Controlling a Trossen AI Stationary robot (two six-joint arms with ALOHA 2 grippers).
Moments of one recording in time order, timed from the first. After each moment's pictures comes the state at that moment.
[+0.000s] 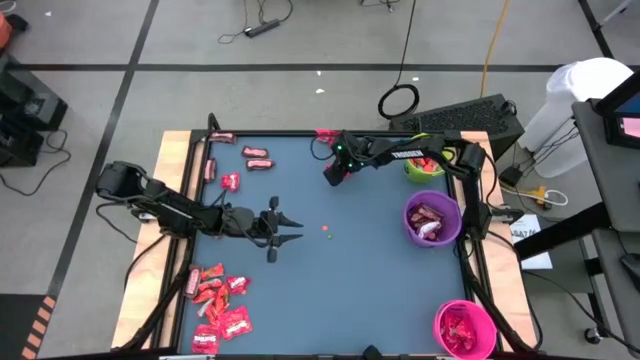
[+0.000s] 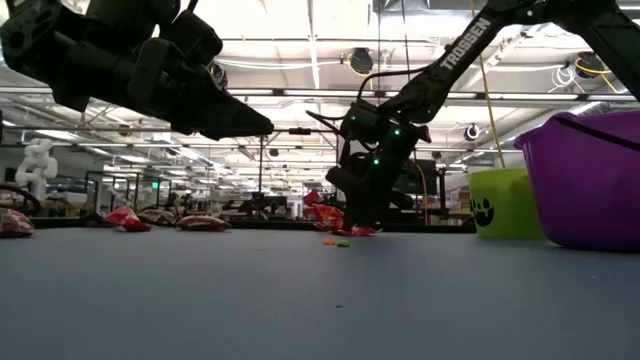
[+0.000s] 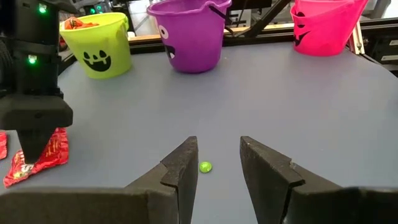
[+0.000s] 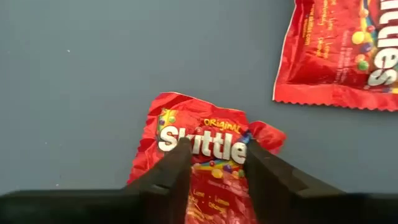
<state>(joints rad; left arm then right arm) -0.17 1.44 0.37 0.82 -0.17 0.04 -0.48 2.05 1.24 -0.26 0.00 0.35</state>
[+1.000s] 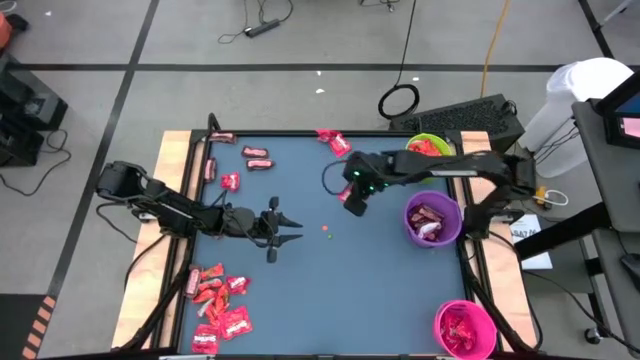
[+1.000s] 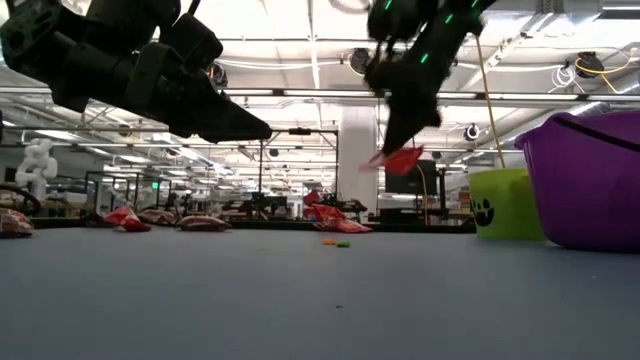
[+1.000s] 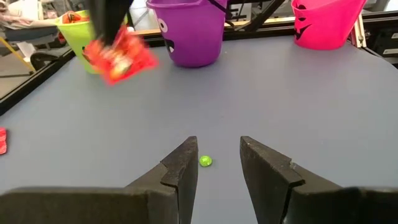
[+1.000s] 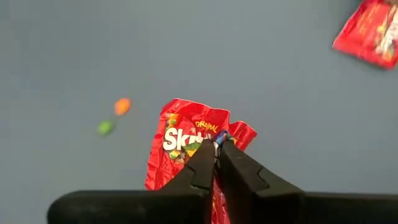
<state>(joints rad) -0.17 1.44 0.37 0.80 -0.17 0.04 -0.19 1.59 1.23 -0.72 0.07 0.28</state>
